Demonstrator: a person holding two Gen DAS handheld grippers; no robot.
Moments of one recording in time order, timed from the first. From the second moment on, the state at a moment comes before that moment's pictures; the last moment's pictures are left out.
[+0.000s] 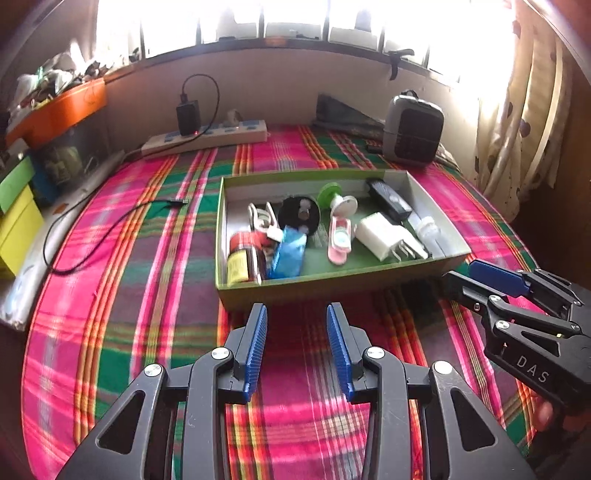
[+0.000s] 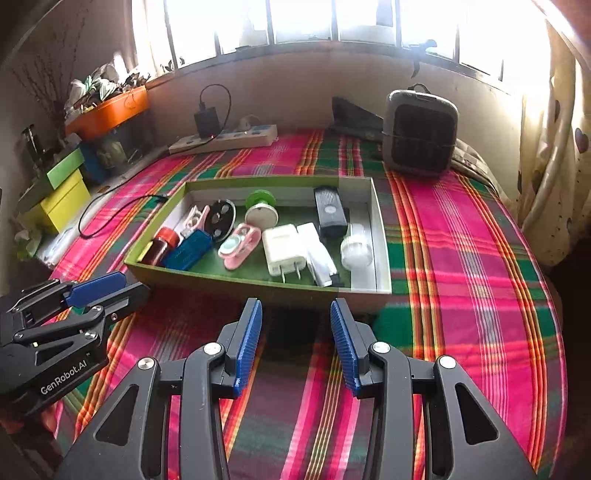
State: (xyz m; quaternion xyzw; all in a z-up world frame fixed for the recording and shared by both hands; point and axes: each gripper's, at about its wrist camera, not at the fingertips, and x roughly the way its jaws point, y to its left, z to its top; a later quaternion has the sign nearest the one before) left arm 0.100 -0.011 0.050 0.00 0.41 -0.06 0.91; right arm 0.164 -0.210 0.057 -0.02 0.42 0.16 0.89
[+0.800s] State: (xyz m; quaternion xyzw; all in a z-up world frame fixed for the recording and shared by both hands) left arm 0.075 -0.014 0.012 0.01 0.44 -0.02 0.90; right arm 0.139 -0.208 0.022 -0.06 0.46 0.12 0.88
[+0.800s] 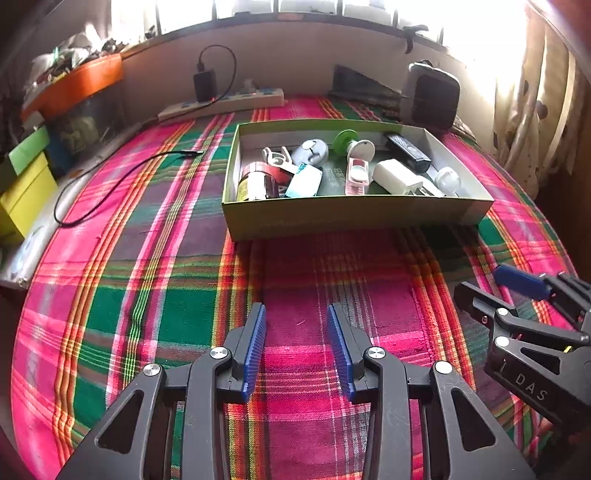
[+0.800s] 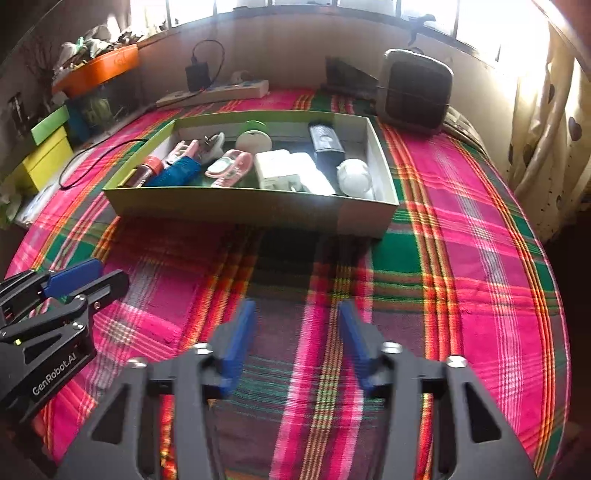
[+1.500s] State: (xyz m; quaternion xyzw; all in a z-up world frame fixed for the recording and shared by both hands) left arm 0.073 -0.019 0.011 0.01 0.43 -0.01 0.90; right arm 0.140 -0.211 0.020 -0.05 0.46 0.12 0.88
